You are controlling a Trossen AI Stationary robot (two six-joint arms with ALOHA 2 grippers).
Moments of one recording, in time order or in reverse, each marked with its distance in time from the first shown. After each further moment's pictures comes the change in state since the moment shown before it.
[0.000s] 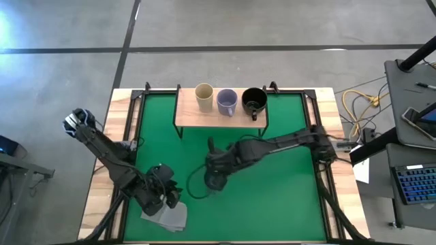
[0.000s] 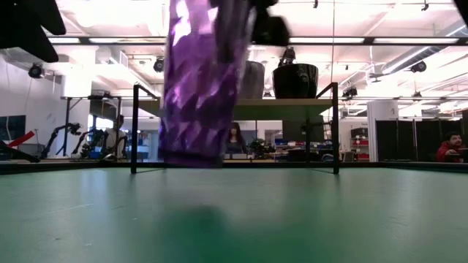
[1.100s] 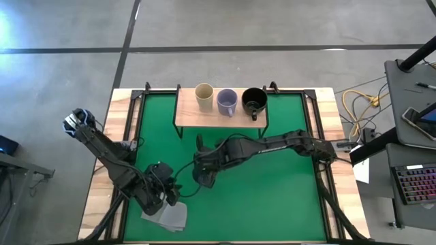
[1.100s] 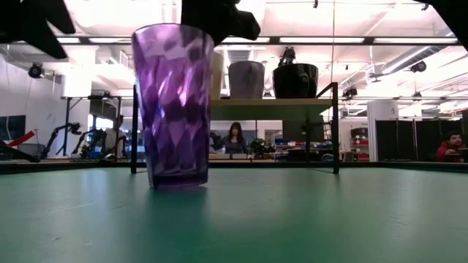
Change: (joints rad) left arm 0.000 0.003 0.031 -0.078 -0.048 -0.021; right arm -0.027 0.197 0.351 -0.121 0.072 -0.128
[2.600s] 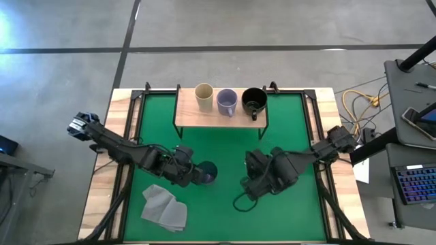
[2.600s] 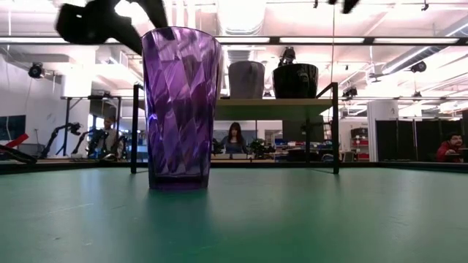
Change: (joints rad) left arm 0.347 0.100 0.178 0.046 0.159 0.156; right arm 0.273 -0.410 -0.415 -0.355 0.265 0.715
